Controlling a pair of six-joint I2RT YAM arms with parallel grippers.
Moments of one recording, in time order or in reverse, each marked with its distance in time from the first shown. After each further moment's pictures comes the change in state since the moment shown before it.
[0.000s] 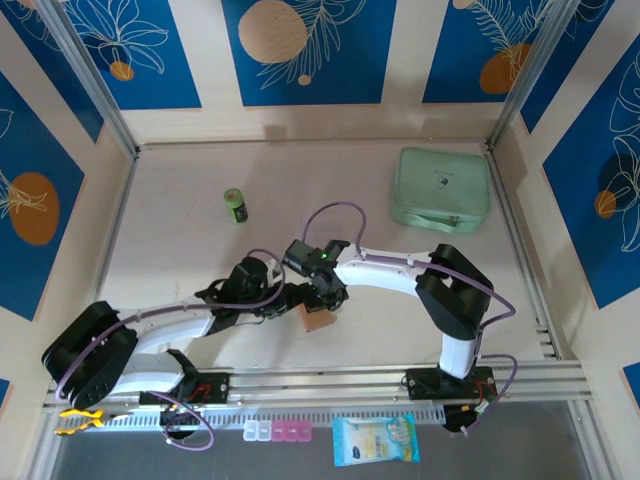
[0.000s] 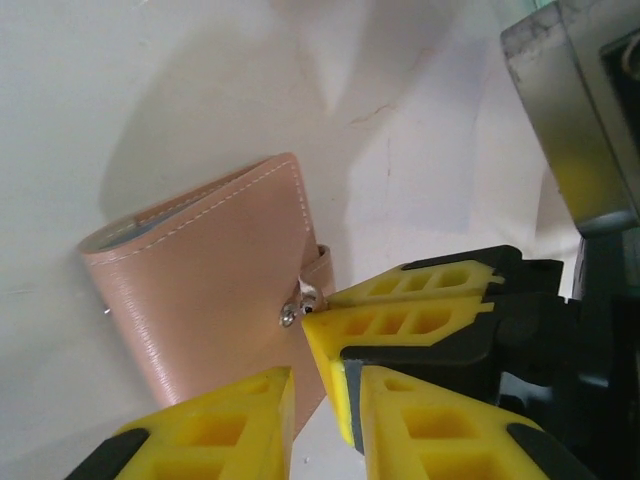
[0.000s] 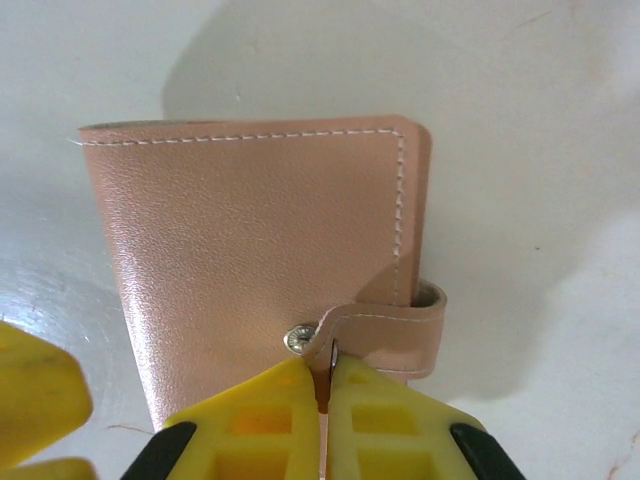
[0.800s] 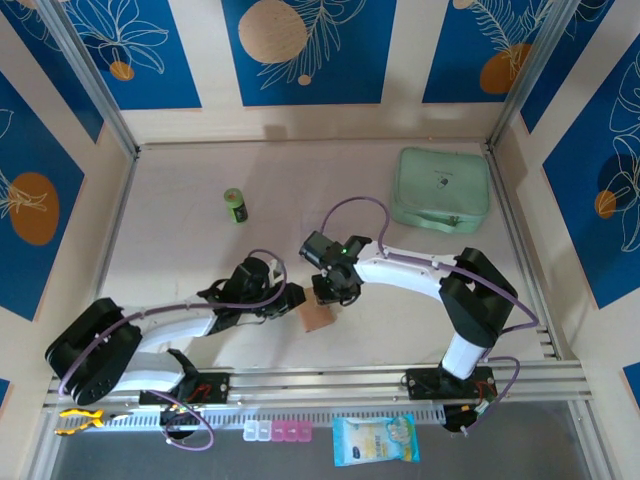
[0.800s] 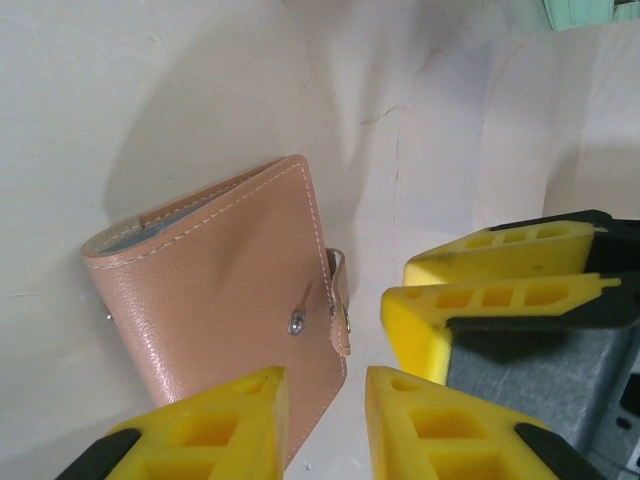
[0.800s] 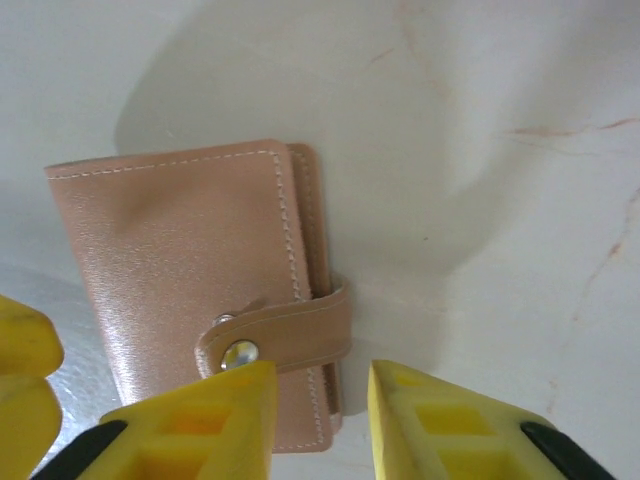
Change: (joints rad) left arm -0.010 0.002 0.000 -0.011 -0.018 -0.015; right arm -0.057 -0.113 -0.090 0.044 -0.008 0.015
